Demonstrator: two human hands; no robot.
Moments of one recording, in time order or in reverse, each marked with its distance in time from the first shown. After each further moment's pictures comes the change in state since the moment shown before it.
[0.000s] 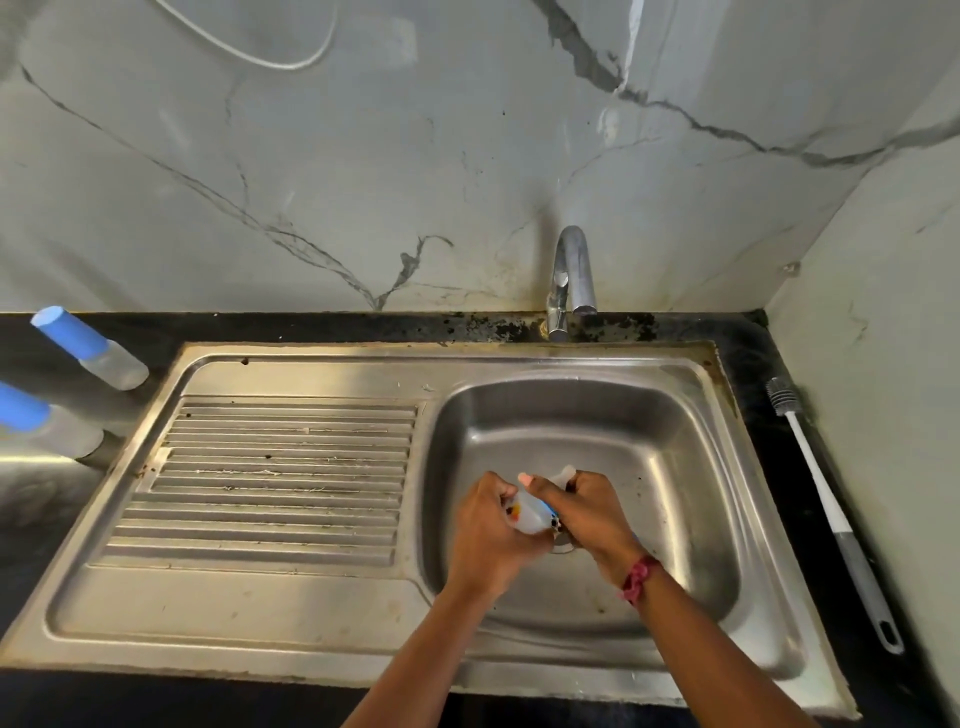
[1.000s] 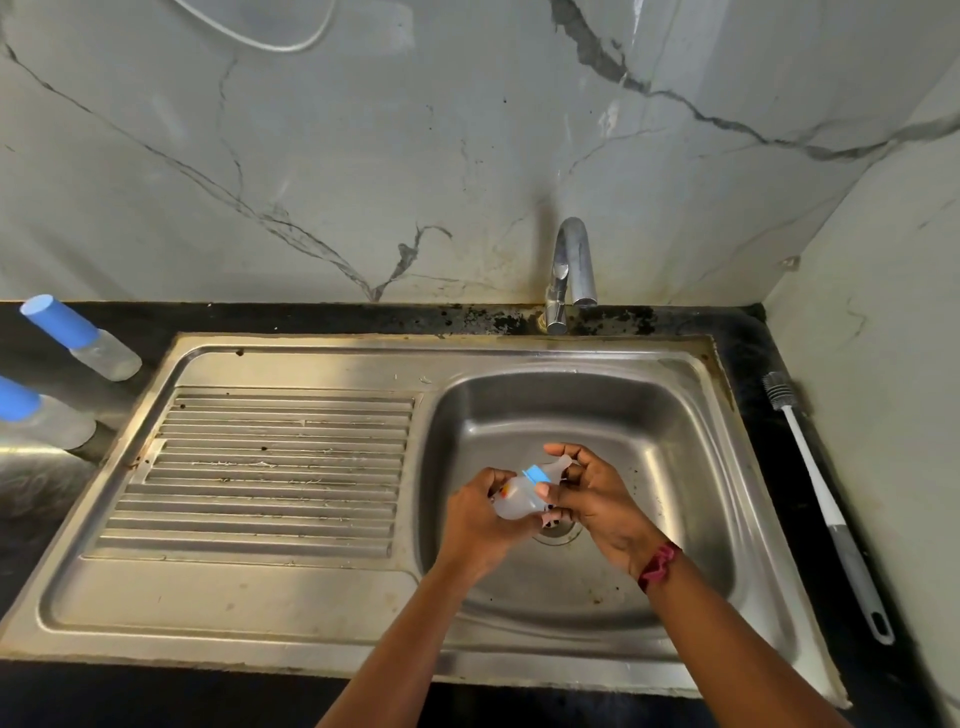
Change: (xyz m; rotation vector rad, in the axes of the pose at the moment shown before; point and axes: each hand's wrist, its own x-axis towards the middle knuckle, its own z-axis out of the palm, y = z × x) left_hand 0.011 -0.004 -0.009 -0.039 -0.117 -0.057; right_hand 0.013 0.016 -0.019 0.318 -0.166 -0.053
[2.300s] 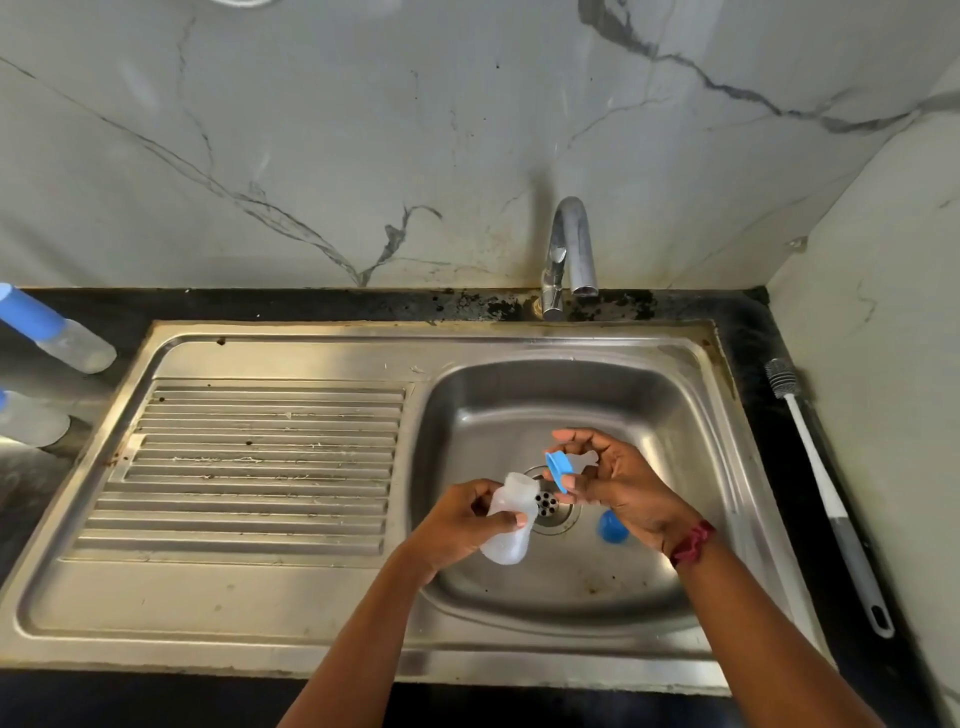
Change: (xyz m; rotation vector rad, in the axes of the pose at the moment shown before) left_hand 0.026 -0.038 -0.012 -0.209 -0.429 -0.171; right_hand 0.011 -0.009 -0.038 -0.113 -0.147 -0.086
